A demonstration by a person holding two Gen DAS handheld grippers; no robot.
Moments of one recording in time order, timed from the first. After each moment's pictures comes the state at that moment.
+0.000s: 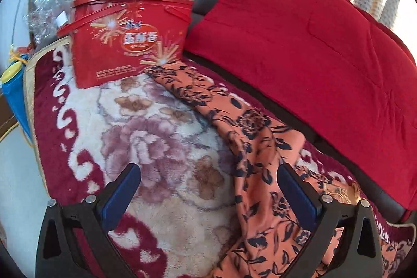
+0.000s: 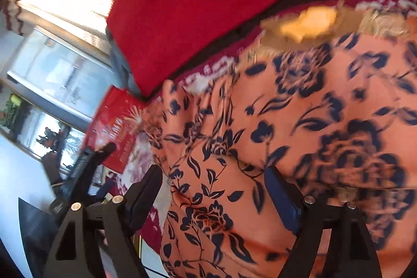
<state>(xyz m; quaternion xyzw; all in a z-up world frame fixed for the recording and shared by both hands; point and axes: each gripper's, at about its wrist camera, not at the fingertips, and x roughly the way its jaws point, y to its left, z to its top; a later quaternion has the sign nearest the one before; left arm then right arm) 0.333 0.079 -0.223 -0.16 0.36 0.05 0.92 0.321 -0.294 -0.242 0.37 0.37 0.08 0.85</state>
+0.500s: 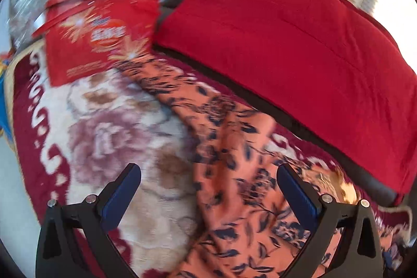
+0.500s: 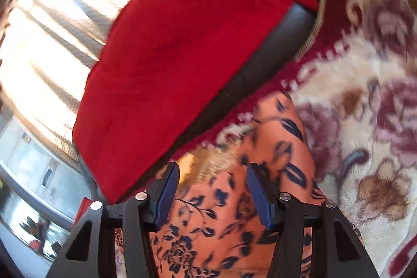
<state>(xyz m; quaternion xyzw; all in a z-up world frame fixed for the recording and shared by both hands) 0.337 0.037 -0.230 -0.15 0.36 0.00 0.92 0.227 -0.469 -0.222 0.44 0.21 -0.14 0.86</state>
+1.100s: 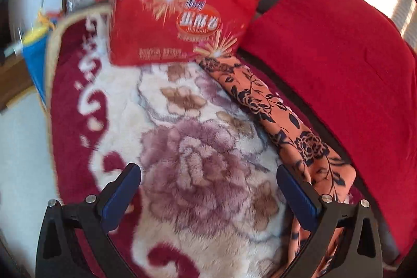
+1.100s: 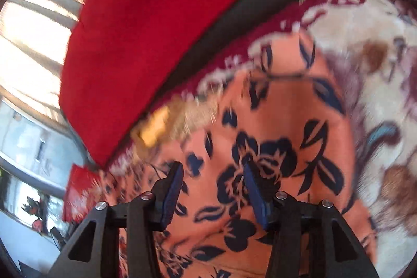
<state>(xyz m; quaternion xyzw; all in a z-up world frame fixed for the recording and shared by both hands) 0.363 0.160 -0.269 -0.26 0.38 0.13 0.88 0.265 -0.479 -0.261 0.43 0.34 -0.09 0.83</state>
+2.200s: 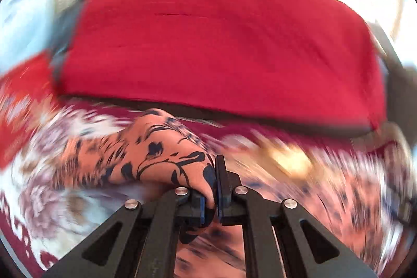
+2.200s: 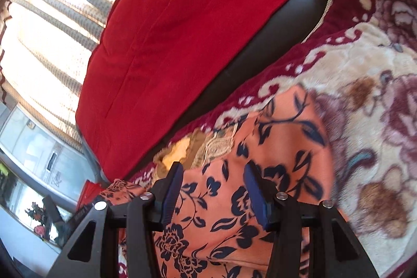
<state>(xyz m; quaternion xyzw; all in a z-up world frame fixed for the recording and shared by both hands) 0.323 -0.135 -0.204 0.04 0.33 -0.21 0.92 0.229 -0.484 -0.223 0.42 0.23 -0.10 0.87</state>
